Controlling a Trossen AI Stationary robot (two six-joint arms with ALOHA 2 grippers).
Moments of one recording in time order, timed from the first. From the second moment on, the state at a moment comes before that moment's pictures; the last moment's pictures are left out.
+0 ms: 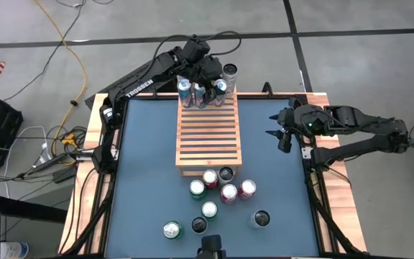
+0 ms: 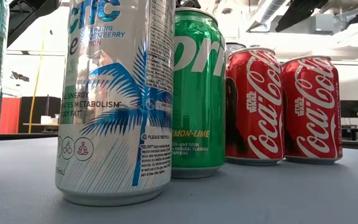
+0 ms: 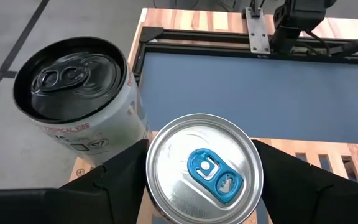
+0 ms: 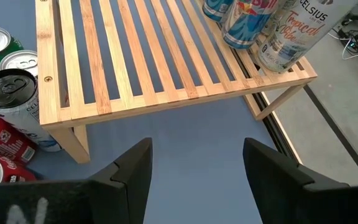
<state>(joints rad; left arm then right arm) 0.54 2.06 2.31 -0.87 0.34 0.25 -0.05 0.88 1.13 -0.95 0.34 0.03</state>
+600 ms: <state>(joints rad) 0.53 2.06 2.30 -0.88 0.26 0.27 -0.05 0.88 1.13 -0.95 0.34 0.03</state>
